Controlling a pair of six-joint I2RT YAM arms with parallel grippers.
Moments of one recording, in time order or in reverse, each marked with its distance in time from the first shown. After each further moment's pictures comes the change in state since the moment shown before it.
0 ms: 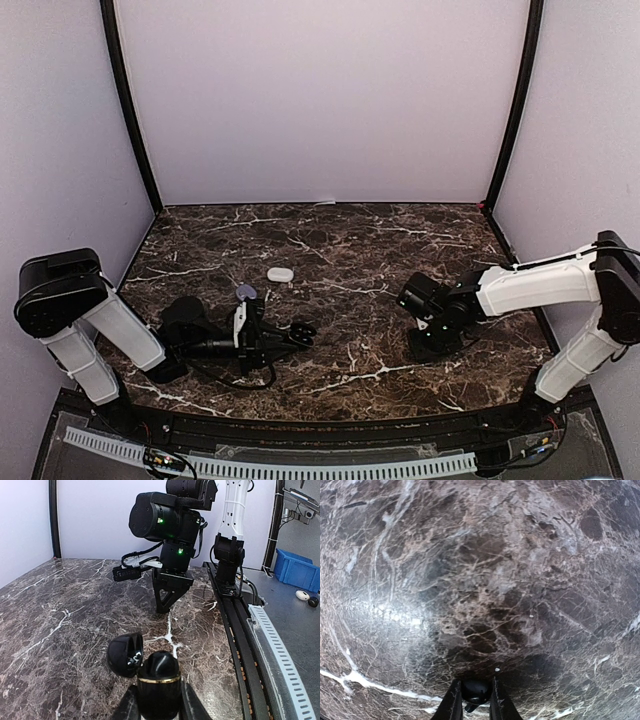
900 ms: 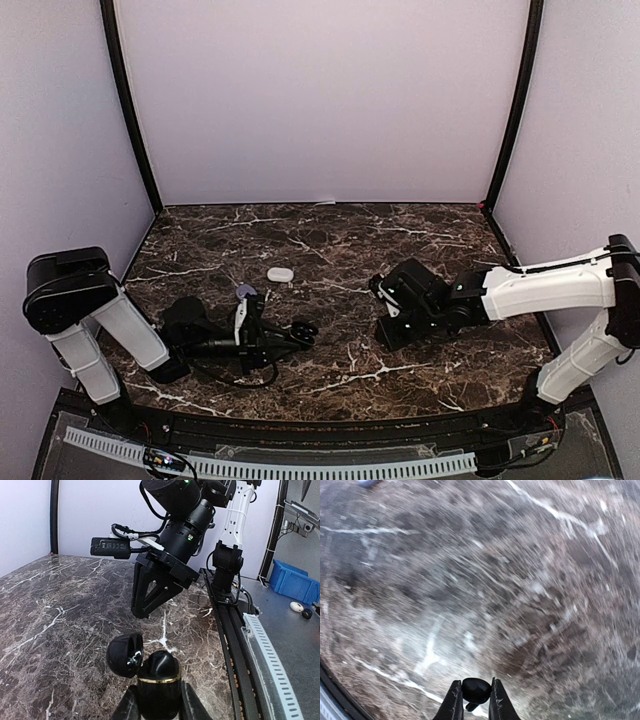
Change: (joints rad) left arm 0.009 0.042 0.009 0.055 0.016 -0.088; right arm 0.118 -0.050 0.058 0.257 0.002 -0.165
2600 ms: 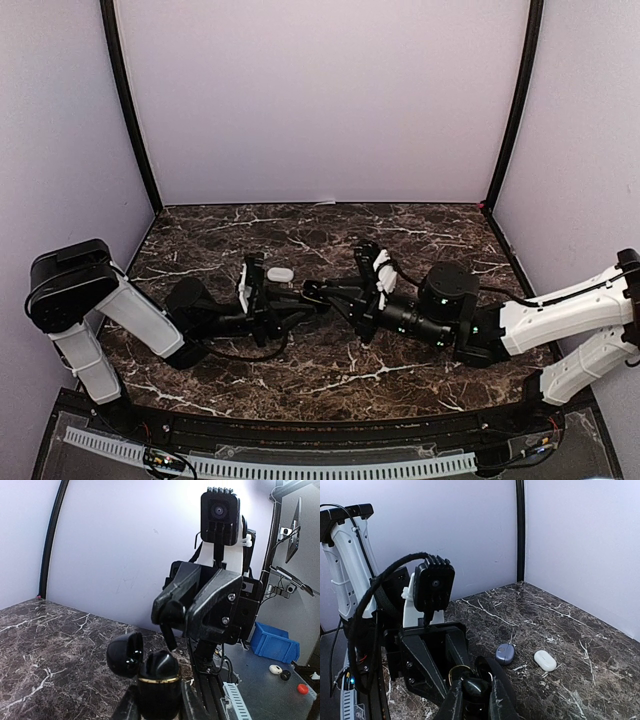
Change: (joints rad) left arm -0.011 0.034 0.180 0.168 0.000 -0.269; right arm 0.201 -0.129 -0.203 1.105 -0.012 -0.449
